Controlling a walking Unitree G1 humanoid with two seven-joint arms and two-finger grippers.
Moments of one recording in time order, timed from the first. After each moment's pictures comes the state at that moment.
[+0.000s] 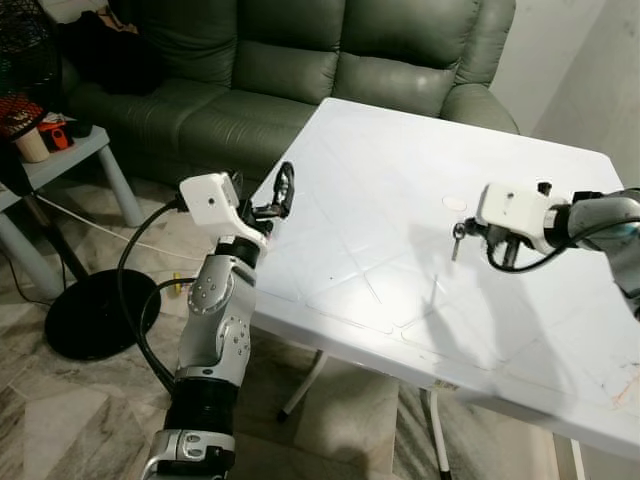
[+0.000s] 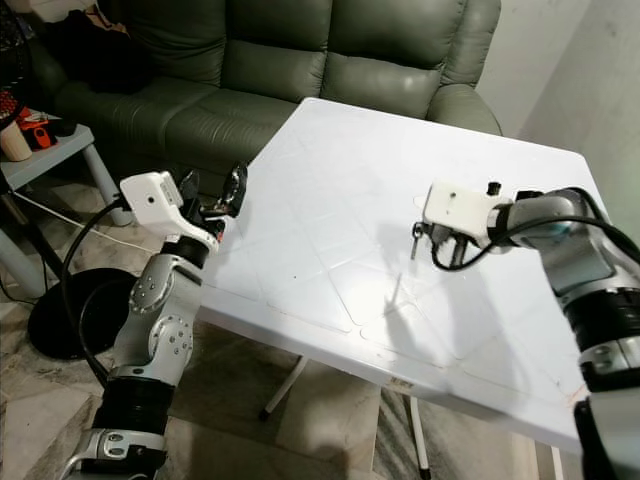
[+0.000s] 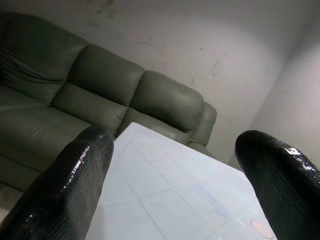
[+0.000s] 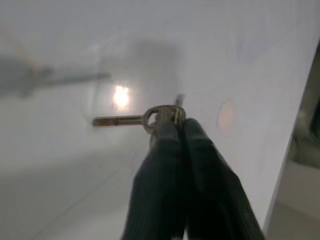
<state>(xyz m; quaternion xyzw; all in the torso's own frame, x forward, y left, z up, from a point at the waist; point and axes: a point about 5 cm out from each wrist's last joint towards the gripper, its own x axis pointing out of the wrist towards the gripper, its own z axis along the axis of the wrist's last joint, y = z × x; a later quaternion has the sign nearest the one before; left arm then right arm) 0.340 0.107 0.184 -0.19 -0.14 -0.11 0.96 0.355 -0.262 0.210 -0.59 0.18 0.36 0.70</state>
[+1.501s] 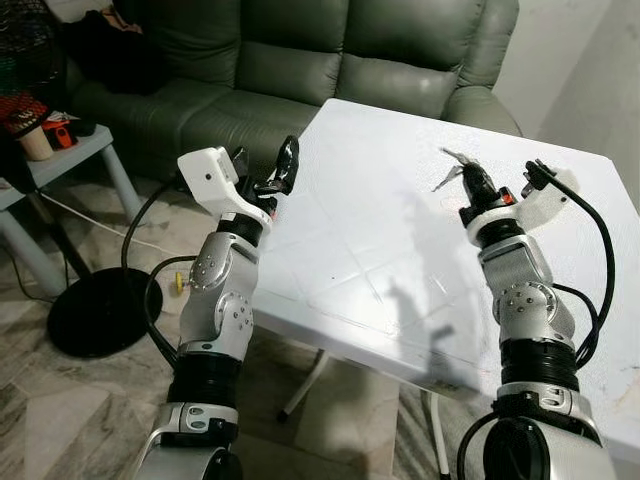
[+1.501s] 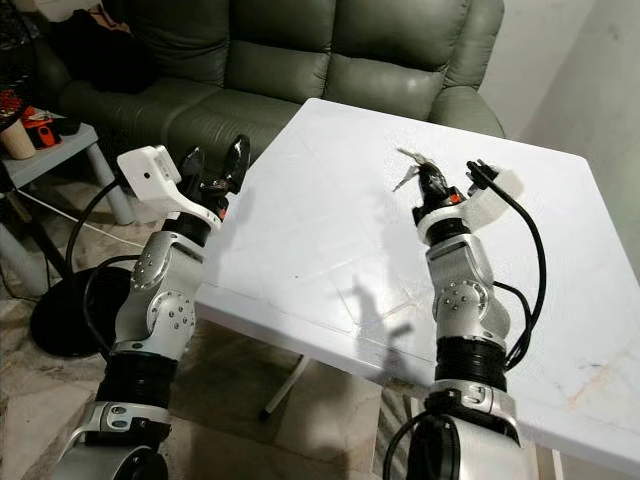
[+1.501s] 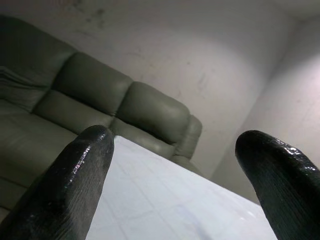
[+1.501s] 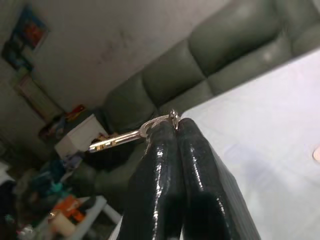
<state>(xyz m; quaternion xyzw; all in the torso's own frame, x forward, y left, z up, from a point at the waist) 0.354 0.103 0.207 -0.22 -0.16 -0.14 0.95 0.364 -0.186 0.196 0.34 -0.10 0.06 0.93</state>
